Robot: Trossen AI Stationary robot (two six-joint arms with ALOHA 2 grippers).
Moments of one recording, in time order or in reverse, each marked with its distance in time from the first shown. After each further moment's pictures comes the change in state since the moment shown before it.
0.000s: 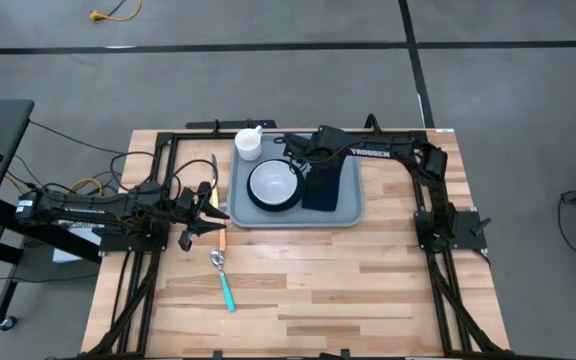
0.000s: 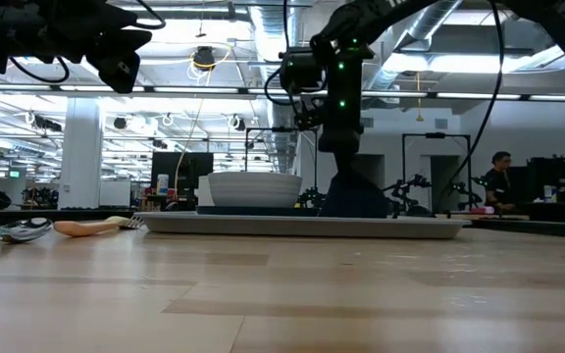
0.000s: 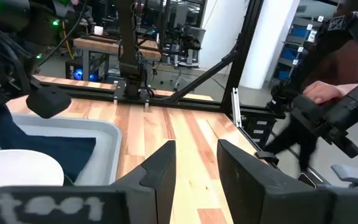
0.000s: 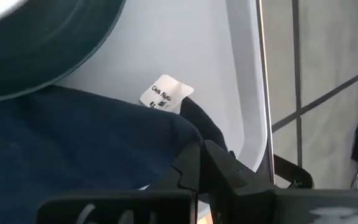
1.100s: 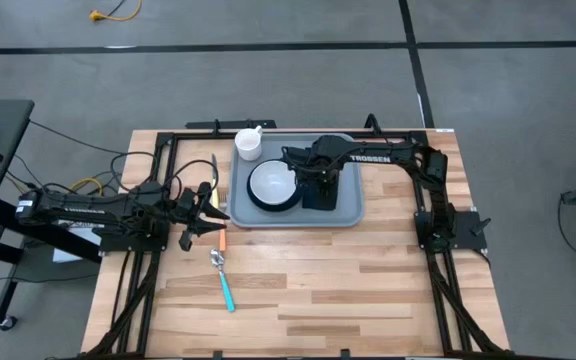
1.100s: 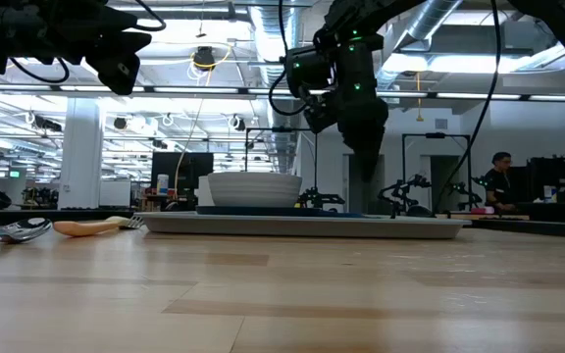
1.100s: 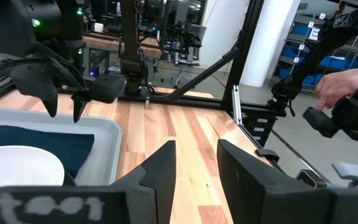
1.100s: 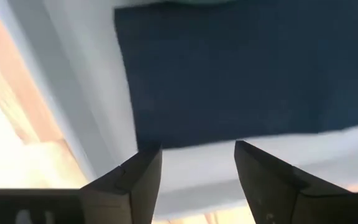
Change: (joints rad) left arm 0.000 0.000 0.000 -0.014 0.000 0.000; right arm 0.055 -0.009 -0.009 -0.222 -0.435 0.041
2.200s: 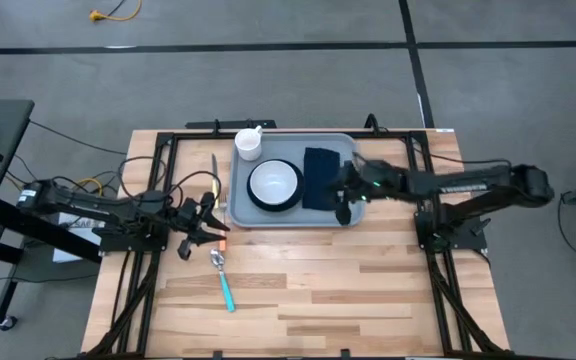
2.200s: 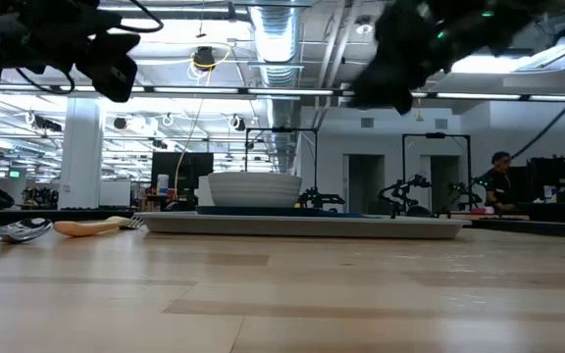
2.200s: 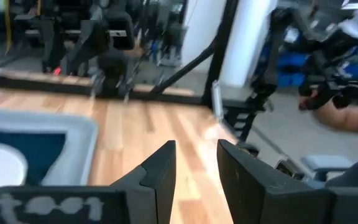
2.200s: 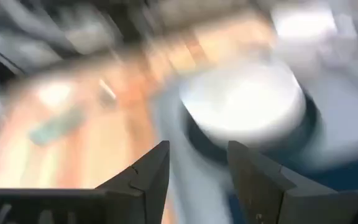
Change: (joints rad) left arm -0.109 0.059 -0.086 0.180 -0.027 -0.011; right arm 0.143 -0.832 -0.997 1.381 -0.087 0.310
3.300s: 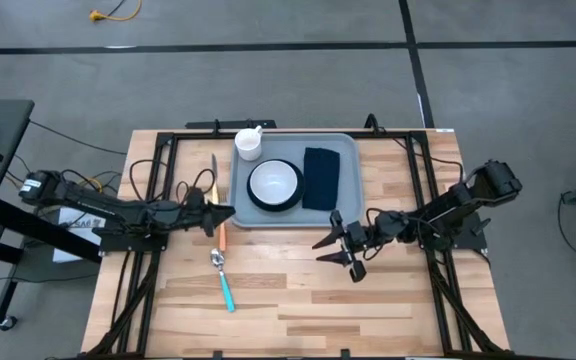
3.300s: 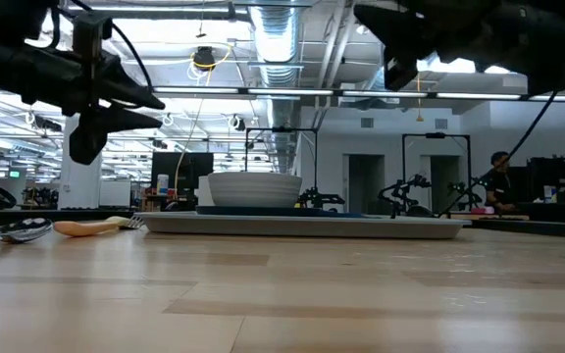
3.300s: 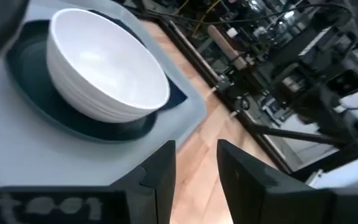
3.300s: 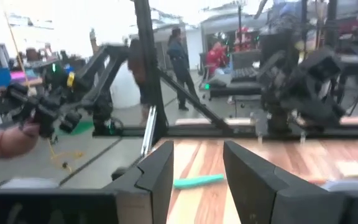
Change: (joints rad) left arm -0.088 0.154 -0.027 -0.038 -0.638 -0.695; right arm 0.423 0.317 -0.268 1.078 0.001 -0.105
